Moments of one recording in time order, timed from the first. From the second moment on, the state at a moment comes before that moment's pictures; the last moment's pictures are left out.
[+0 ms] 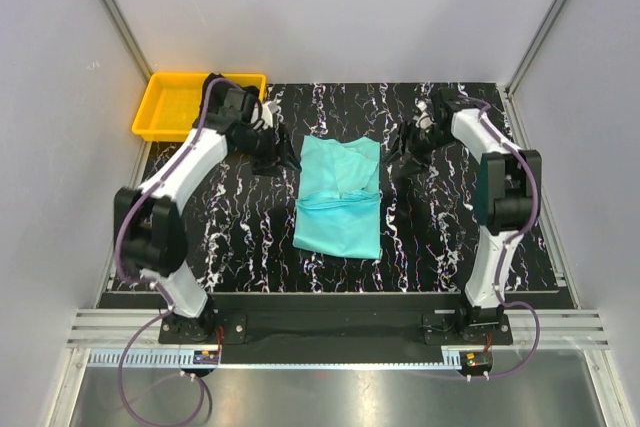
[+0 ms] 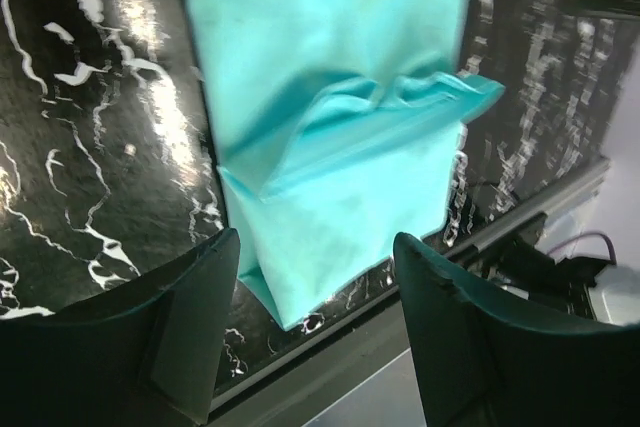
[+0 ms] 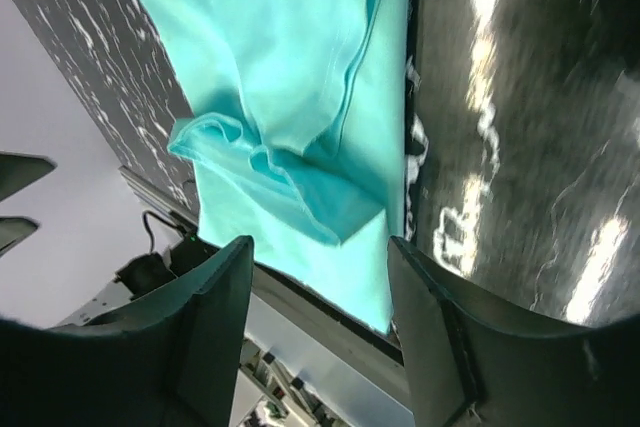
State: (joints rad) left arm -0.28 1.75 1.46 -0.80 0.50 -0.42; right arm 0.09 2.07 1.65 -0.90 -0.66 0.38
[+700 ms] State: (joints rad) left arm -0.49 1.75 1.19 -0.54 0.58 -0.54; right arm 0.52 1.69 1.04 -0.44 -0.37 0.75
